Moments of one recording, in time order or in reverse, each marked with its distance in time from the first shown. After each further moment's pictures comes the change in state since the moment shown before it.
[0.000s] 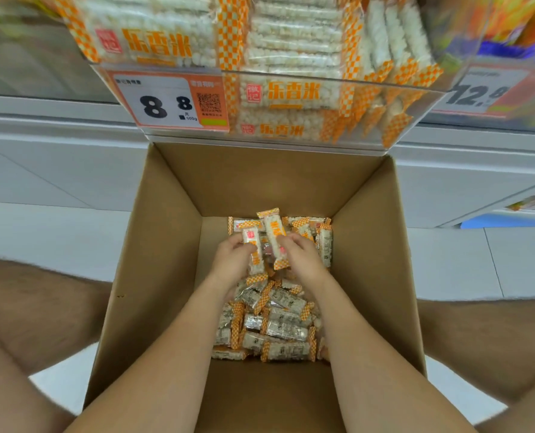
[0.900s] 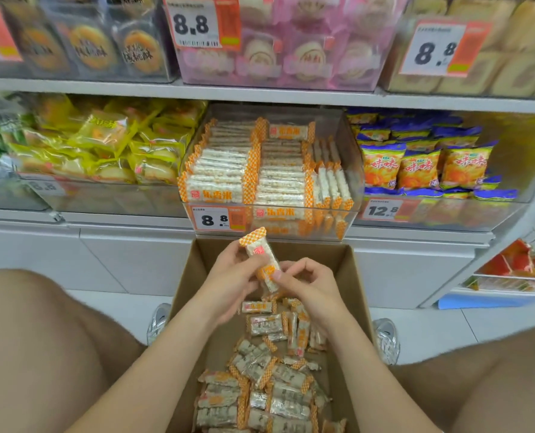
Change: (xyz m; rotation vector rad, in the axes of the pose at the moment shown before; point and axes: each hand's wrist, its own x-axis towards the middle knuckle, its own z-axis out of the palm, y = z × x) left_hand -0.177 0.166 -0.010 -0.100 -0.203 0.413; right_hand -0.131 -0.126 -0.031 0.152 -0.028 -0.496
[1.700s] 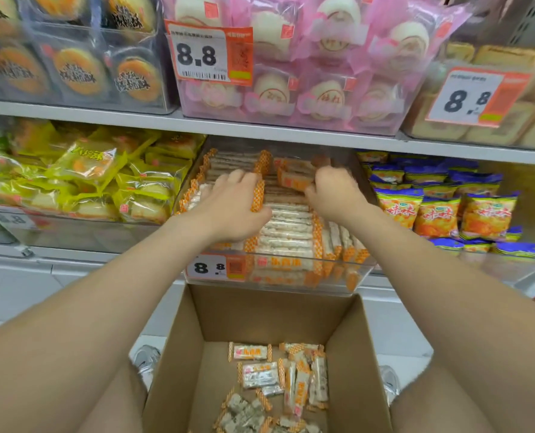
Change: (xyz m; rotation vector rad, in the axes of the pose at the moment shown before) left_hand 0.101 0.168 -0.002 1.486 0.076 0.426; right_hand 0.192 -0.189 -0.009 -1.372 0.233 -0.356
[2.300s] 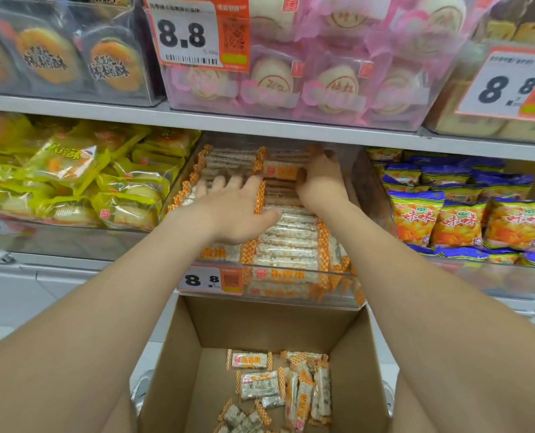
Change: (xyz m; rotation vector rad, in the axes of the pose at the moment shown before) left_hand 0.037 -0.011 0.018 0.175 -0.134 -0.069; right_hand 0.058 -0.013 0.042 0.162 0.088 0.121
